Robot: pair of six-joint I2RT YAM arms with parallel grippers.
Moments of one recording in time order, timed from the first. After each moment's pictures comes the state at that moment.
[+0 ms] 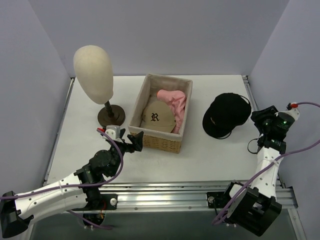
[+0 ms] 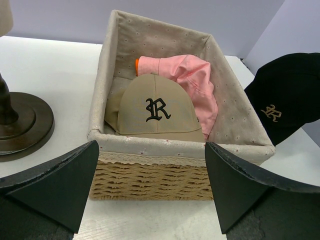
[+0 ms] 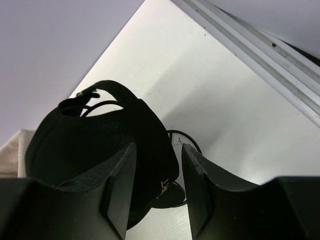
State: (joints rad) left arm -1.08 0.67 0.43 0.30 -0.76 -0.28; right arm -0.56 0.99 0.71 -0.10 -0.25 0.57
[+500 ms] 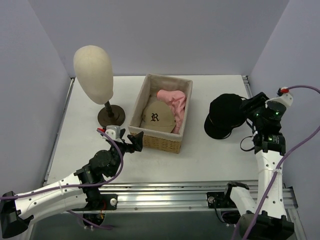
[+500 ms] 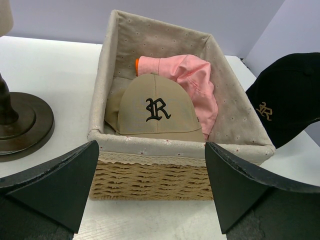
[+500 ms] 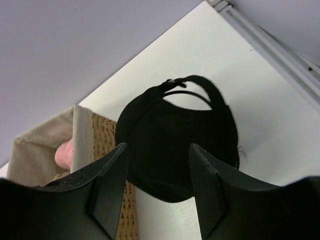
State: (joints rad) left arm -1.08 0.67 0.43 0.30 -0.76 -0.28; right arm -0.30 0.88 0.95 -0.36 -0.04 0.55
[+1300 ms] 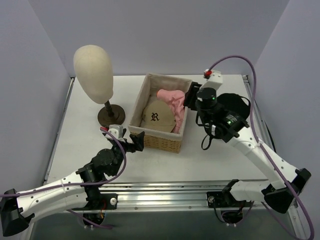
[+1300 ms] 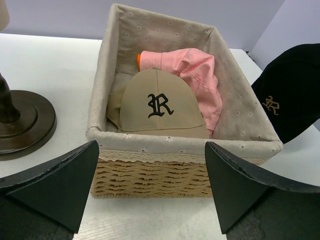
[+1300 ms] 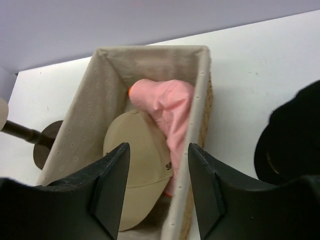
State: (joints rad) left arm -1.08 0.70 0.44 0.30 -0.76 -0.27; right arm 0.65 1.18 1.26 -0.42 0.54 0.49
